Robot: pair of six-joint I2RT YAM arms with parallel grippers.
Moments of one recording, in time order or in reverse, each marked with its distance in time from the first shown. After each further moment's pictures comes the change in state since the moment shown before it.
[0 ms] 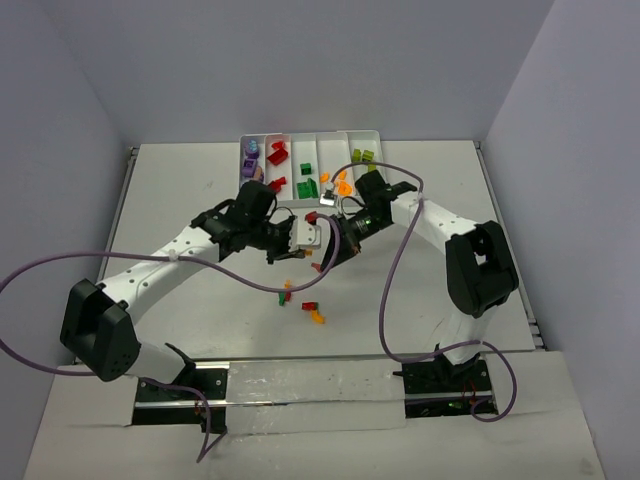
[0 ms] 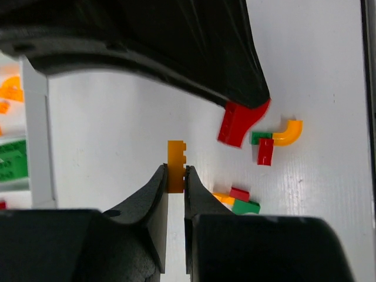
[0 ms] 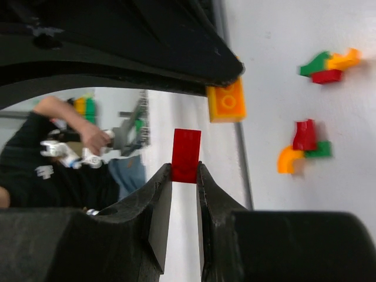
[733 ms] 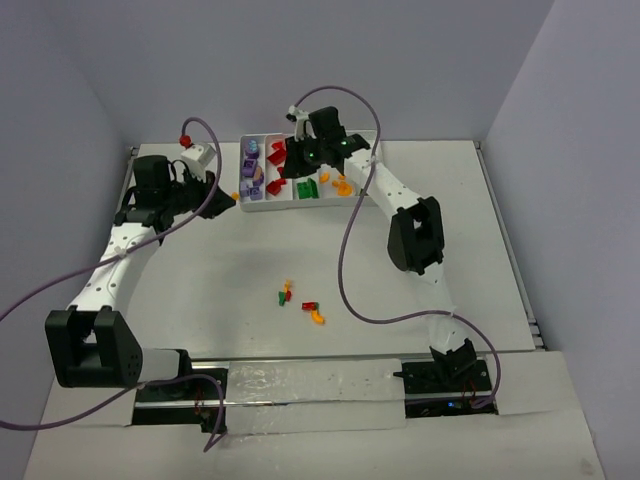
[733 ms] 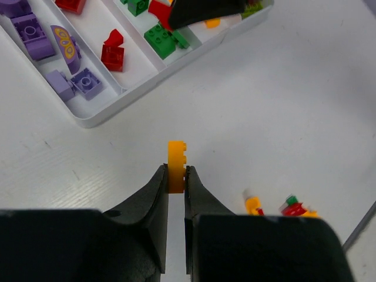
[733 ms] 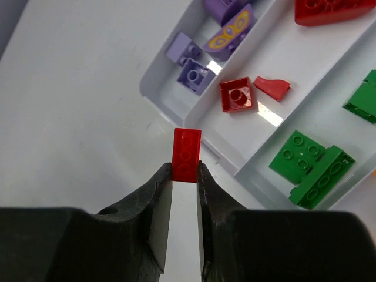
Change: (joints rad) left arm 0.623 -0.098 -0.073 0.249 0.086 -0.771; right arm 0.070 0.619 1.035 0.250 0.838 0.301
